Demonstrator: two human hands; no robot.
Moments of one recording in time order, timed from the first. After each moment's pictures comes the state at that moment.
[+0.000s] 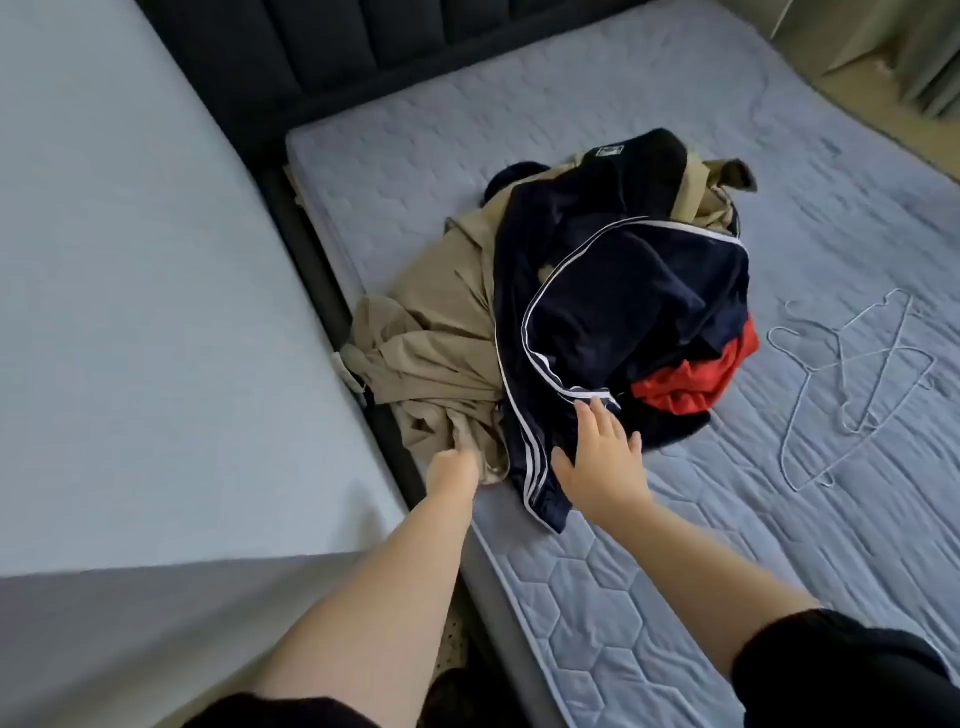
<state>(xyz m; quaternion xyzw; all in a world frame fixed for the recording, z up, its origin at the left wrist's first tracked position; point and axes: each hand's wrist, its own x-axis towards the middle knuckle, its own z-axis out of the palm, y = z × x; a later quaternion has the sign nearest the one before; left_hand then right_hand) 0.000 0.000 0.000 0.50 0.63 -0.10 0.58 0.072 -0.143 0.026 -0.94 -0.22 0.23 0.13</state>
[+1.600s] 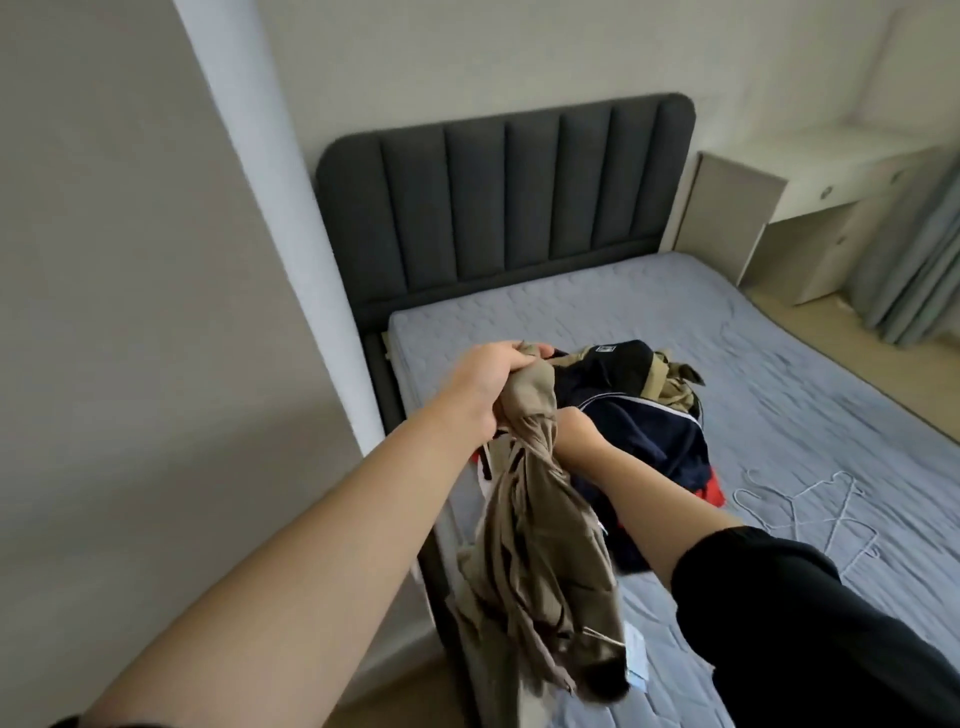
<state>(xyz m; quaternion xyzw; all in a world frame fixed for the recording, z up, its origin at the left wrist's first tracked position) -0.048 -0.070 0.401 0.56 0.31 0.12 0.76 0.059 -0.131 0.282 -0.87 -0.32 0.22 0.30</state>
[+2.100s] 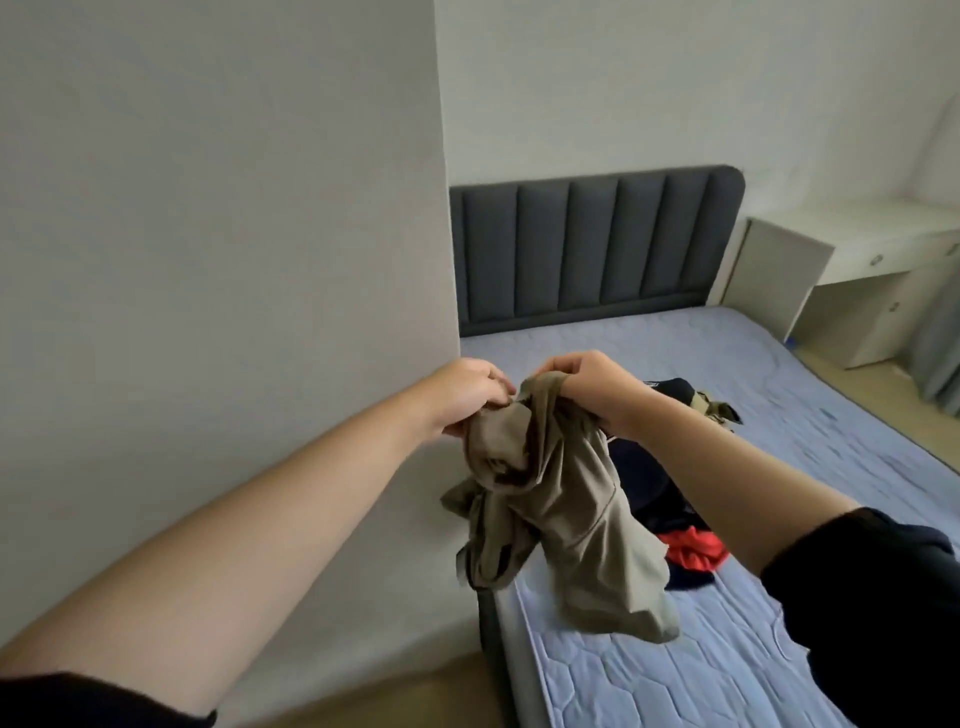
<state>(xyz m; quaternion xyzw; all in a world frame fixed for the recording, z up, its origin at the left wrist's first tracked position) -0.215 -0.069 0.455 0.77 0.32 0.07 0.55 -0.071 -0.169 0.435 -0.73 -0.40 0.32 0.45</state>
